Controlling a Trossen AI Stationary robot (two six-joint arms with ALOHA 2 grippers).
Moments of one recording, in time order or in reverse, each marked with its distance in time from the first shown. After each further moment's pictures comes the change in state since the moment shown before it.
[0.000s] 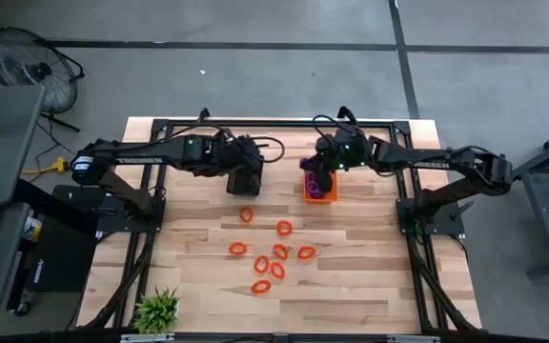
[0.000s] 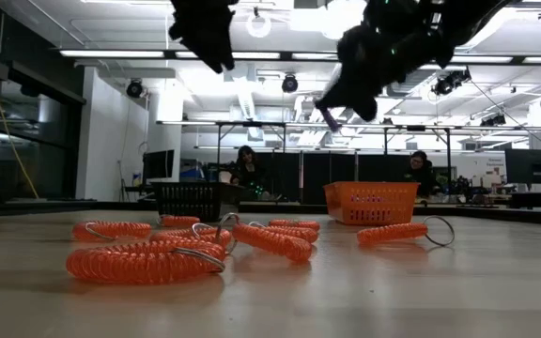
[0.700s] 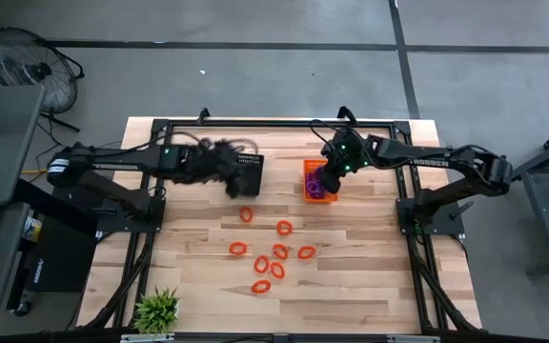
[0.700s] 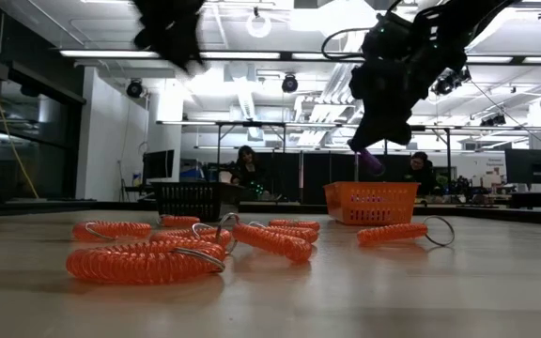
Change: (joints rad) left arm -0.035 -0.243 -0.311 0.140 0.009 -0.180; right arm -0.056 0.007 0.000 -0.323 0.003 0.047
